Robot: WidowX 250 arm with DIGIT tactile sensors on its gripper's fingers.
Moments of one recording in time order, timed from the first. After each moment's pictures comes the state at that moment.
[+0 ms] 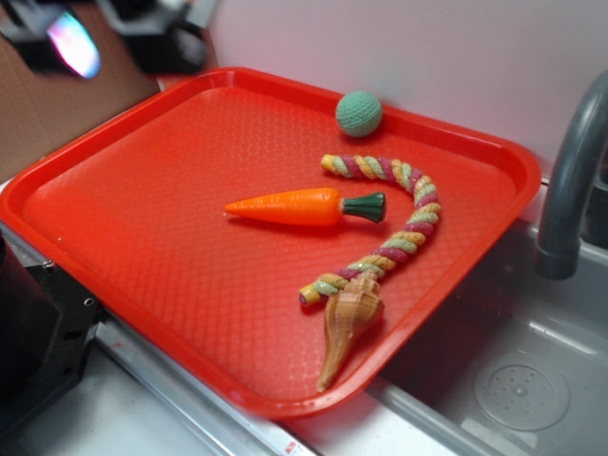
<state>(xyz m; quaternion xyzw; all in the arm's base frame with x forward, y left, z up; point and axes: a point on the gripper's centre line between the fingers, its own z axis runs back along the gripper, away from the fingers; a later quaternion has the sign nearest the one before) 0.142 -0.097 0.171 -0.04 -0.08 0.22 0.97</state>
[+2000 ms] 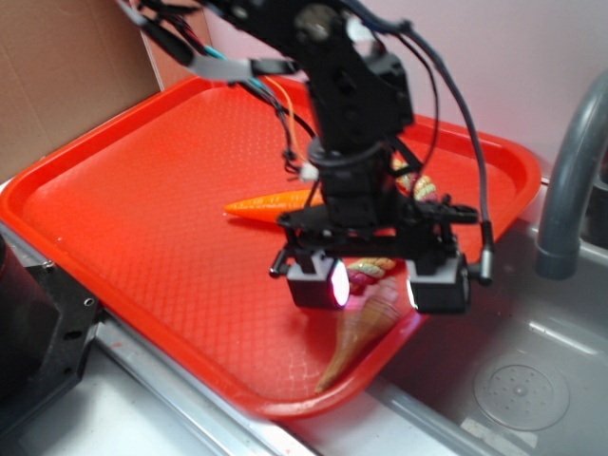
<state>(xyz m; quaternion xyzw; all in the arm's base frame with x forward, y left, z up) 0.195 -0.200 0.035 -0.09 0.02 0.25 0.96</state>
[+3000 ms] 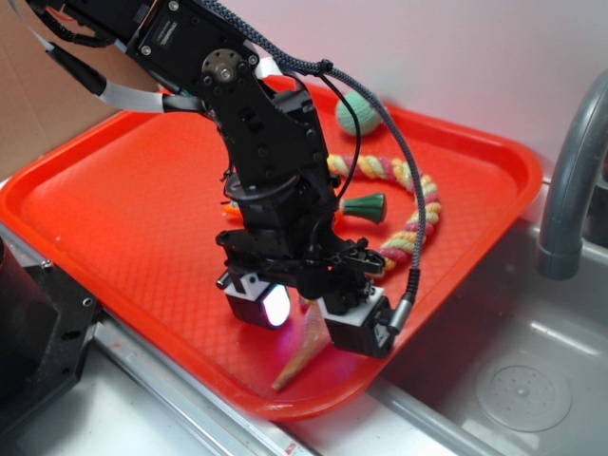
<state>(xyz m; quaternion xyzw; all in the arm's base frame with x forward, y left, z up) 0.157 -0.166 0.023 -0.10 0.02 0.12 0.99</state>
